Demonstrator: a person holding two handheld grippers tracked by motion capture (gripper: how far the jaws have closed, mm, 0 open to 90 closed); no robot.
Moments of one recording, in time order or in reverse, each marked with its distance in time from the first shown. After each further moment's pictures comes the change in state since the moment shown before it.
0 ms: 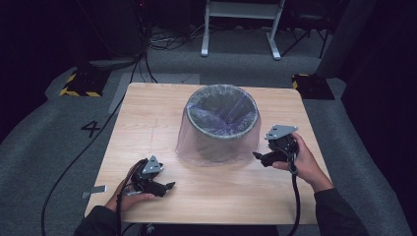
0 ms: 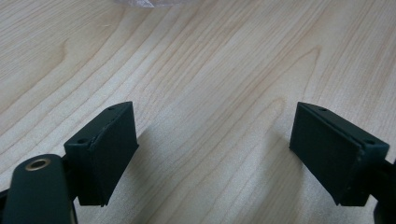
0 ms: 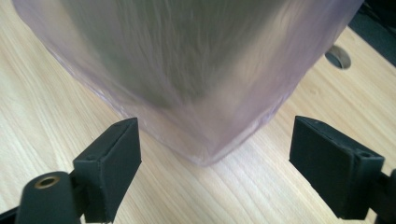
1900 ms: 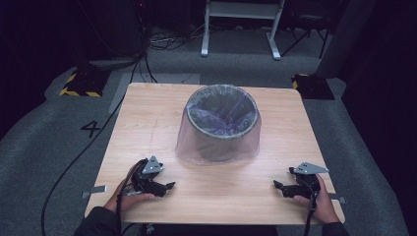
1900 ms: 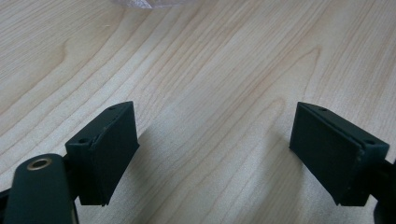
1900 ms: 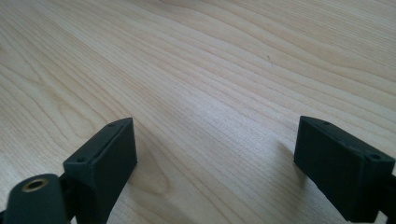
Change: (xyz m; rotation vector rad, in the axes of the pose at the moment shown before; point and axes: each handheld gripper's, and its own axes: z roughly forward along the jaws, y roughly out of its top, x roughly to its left) left arm 0.000 0.000 0.000 0.000 0.002 0.001; right arm 0.013 -0.156 0.008 -0.078 -0.004 0.331
